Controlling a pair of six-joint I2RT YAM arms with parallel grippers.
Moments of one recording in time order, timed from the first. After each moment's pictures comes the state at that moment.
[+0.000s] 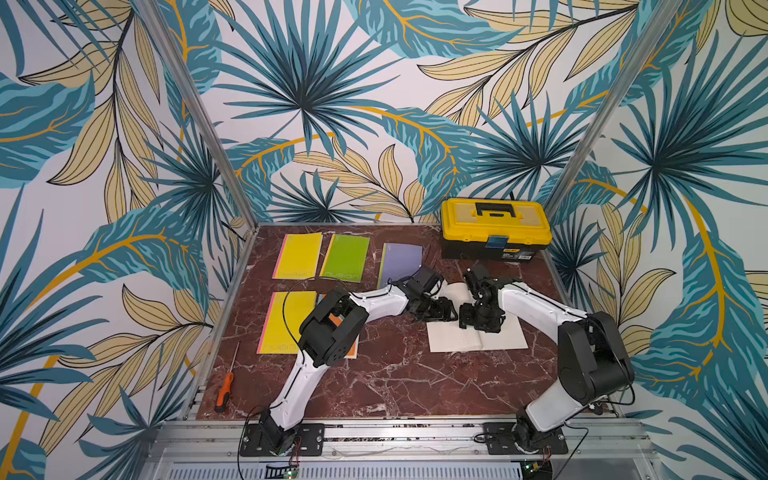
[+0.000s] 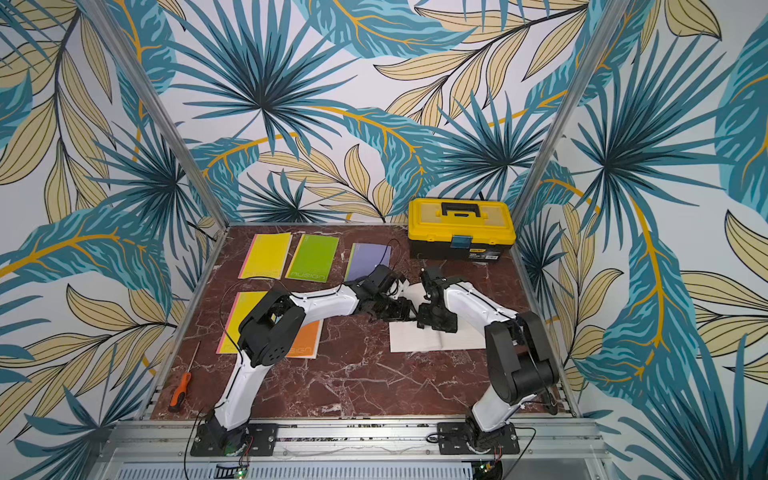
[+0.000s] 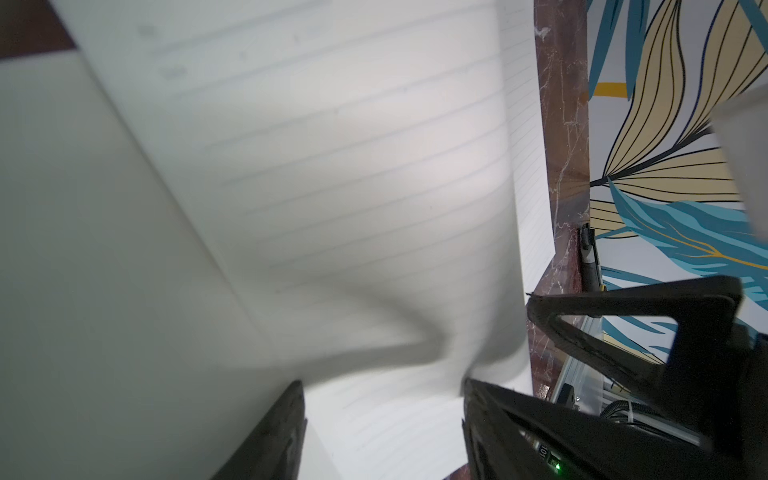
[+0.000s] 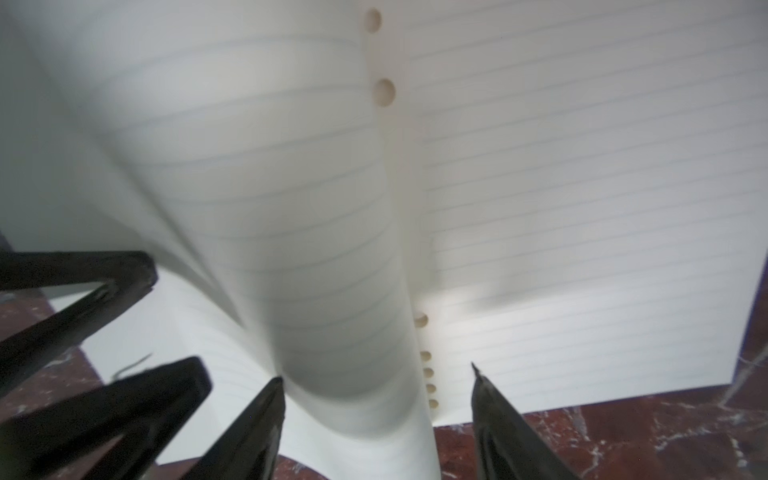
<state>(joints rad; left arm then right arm) -0.79 2.24 1.59 -0.24 0.50 -0.69 0.28 1.64 1.05 -0.85 0.06 0.46</state>
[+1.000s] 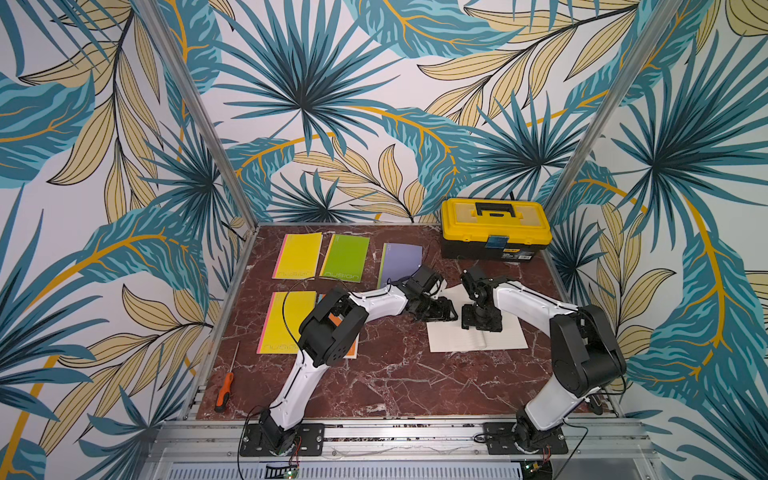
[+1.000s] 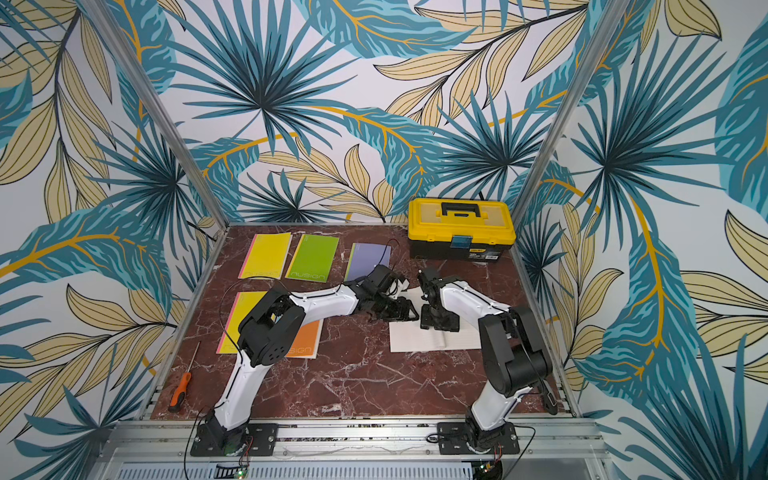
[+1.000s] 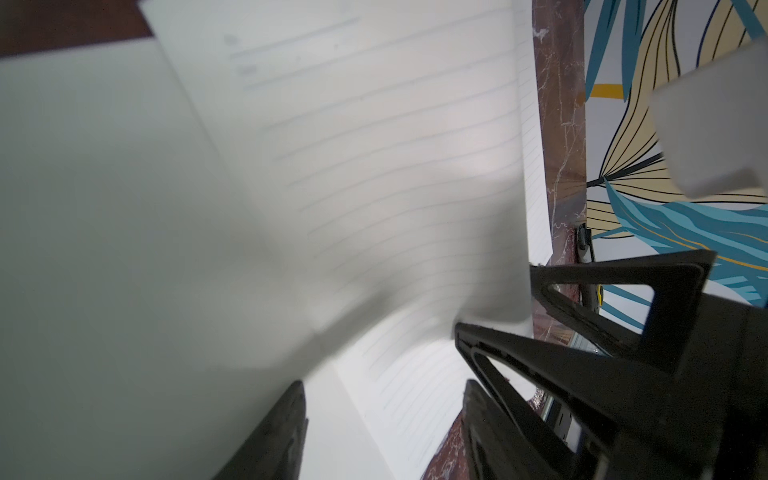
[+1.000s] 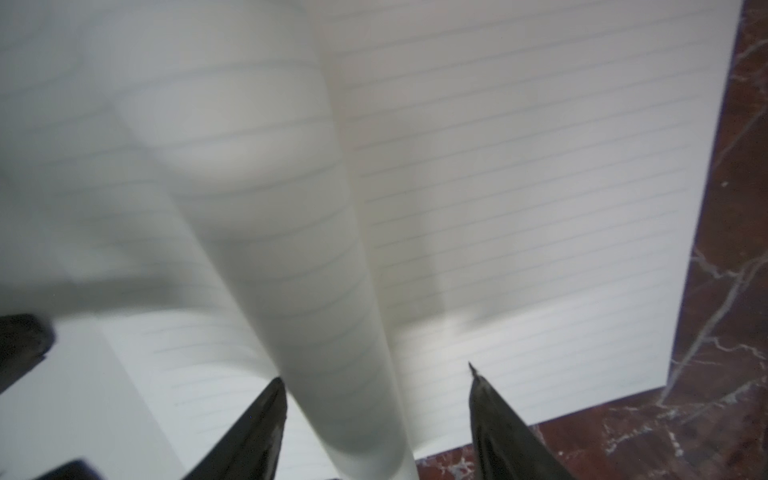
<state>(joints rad) -0.78 2.24 1.58 -0.24 0.51 -0.69 0.29 1.70 1.06 -0.86 0.23 0.47</state>
